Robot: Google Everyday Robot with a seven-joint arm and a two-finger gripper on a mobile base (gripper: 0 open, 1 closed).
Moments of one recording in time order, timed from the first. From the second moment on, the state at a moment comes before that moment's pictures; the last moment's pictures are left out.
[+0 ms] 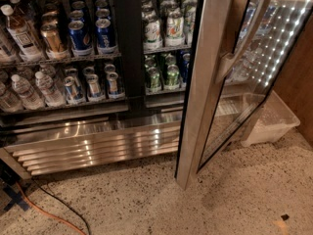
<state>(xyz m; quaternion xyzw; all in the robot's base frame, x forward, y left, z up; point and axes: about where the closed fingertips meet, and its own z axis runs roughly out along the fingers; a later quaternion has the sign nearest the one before) 0.471 -0.159 1.167 -0.22 0.85 0.23 0.42</state>
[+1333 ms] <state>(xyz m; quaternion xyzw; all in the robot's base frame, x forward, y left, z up) 0.304 -0.270 1.307 0.00 0.86 0.07 0.51</state>
